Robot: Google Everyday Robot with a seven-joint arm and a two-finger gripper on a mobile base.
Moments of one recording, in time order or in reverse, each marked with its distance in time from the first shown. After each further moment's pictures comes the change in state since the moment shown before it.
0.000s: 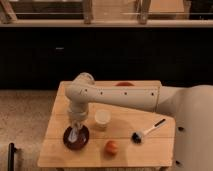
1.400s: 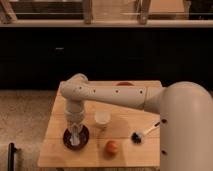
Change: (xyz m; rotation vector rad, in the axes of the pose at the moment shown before) arm -0.012 -0.001 0.018 -0.086 -0.127 -0.321
